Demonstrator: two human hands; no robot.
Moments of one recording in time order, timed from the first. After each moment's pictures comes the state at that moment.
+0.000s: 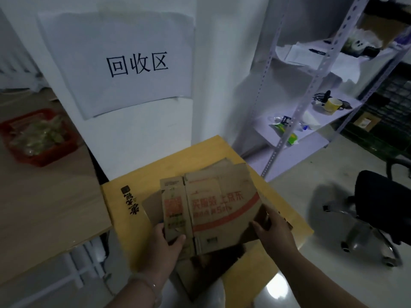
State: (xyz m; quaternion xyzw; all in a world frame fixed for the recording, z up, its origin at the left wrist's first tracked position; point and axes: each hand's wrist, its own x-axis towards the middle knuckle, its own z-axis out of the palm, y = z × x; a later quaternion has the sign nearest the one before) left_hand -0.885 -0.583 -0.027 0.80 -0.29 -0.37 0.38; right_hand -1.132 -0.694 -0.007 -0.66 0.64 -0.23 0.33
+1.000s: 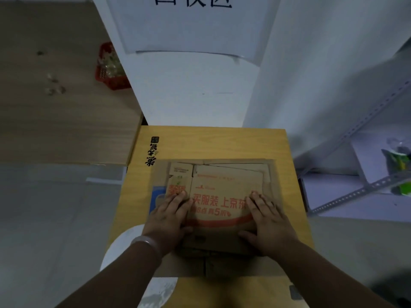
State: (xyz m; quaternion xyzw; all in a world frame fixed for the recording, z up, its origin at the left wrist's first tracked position) left_hand -0.951 -0.646 -0.094 0.90 -0.41 -0.18 0.01; right_hand -1.119 -0.882 -0.084 -0.95 0.21 0.19 0.11
